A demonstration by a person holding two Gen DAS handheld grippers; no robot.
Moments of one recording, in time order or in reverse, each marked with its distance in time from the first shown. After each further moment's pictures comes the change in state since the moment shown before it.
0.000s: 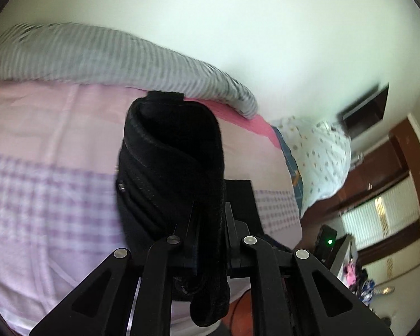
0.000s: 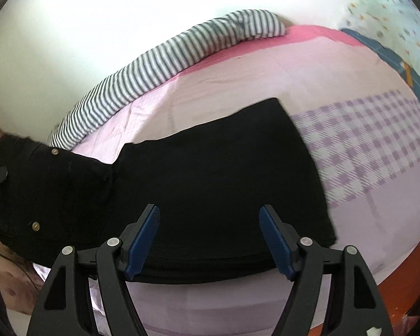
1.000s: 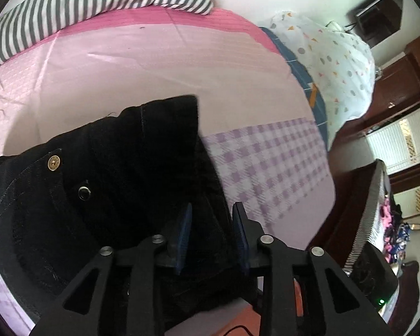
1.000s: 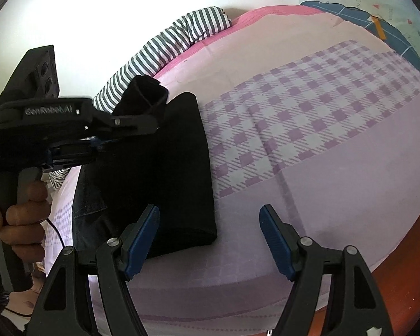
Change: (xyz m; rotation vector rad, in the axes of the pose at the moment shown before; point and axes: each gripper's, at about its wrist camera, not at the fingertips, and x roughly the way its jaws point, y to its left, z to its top) left arm 0.274 -0.146 -0.035 0.230 0.364 0.107; right arm -0.002 -0.113 -0.023 0.120 -0.031 0.081
